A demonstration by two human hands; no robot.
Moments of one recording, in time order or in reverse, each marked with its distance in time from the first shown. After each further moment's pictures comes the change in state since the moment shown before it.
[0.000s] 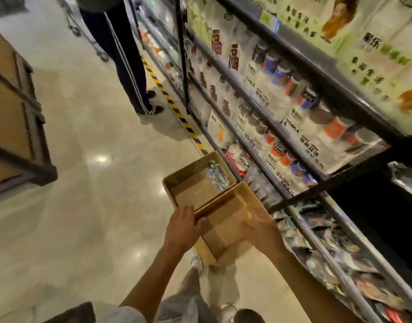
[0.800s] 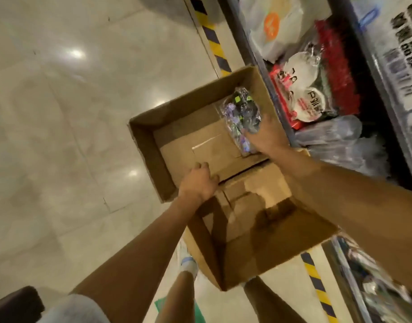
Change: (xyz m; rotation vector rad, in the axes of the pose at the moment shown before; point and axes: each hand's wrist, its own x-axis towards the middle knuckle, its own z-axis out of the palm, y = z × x) left_hand 0.432 -0.168 0.357 -0.236 -0.454 -0.298; right_hand 0.620 0.098 0.269 -0.118 -0.070 0.174
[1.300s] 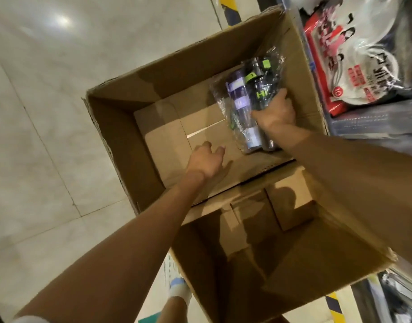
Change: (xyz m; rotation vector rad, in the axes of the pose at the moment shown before) left_hand 0.162 -0.023 0.063 -0.460 0.042 -0.143; right_hand 0.140 0.021 0.105 0.112 0.125 0.175
